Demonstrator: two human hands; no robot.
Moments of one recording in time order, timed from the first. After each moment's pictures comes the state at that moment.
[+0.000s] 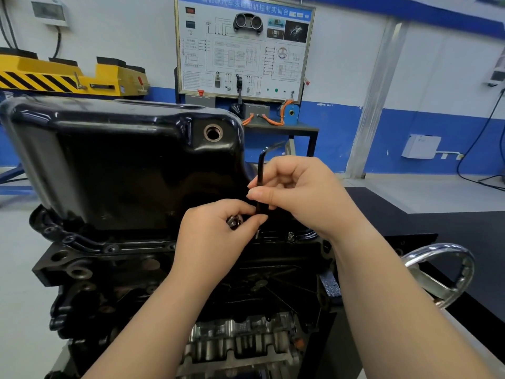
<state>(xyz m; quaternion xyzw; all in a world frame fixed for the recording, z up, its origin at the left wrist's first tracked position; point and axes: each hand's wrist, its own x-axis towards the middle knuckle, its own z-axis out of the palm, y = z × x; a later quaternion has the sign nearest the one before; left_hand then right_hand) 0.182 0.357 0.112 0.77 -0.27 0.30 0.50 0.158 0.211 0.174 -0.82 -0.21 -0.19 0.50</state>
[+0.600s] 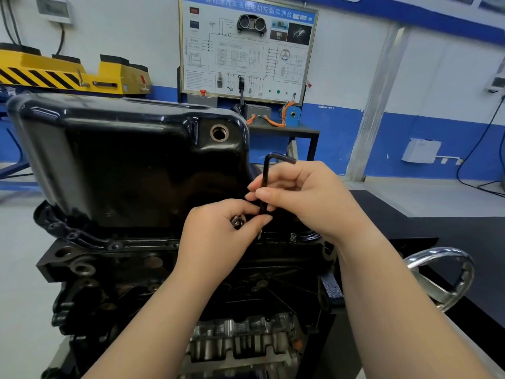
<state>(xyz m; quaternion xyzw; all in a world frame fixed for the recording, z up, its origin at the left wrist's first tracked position) 0.182 0.358 0.111 0.77 -0.27 0.29 0.49 0.153 0.210 0.174 -0.83 -0.22 -0.16 0.50</state>
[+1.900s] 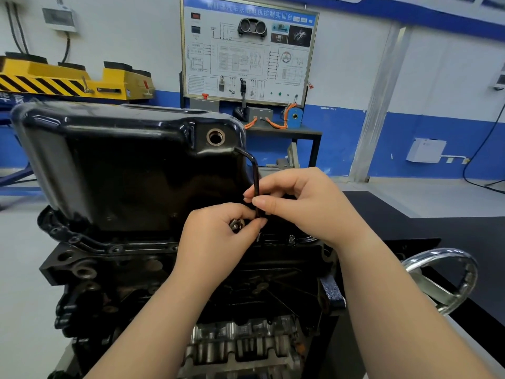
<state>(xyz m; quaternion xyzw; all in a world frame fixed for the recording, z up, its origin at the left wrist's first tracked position) 0.181 0.358 0.113 0.78 -0.28 0.29 0.48 0.156 0.204 0.171 -0.85 -0.24 -0.19 0.43</state>
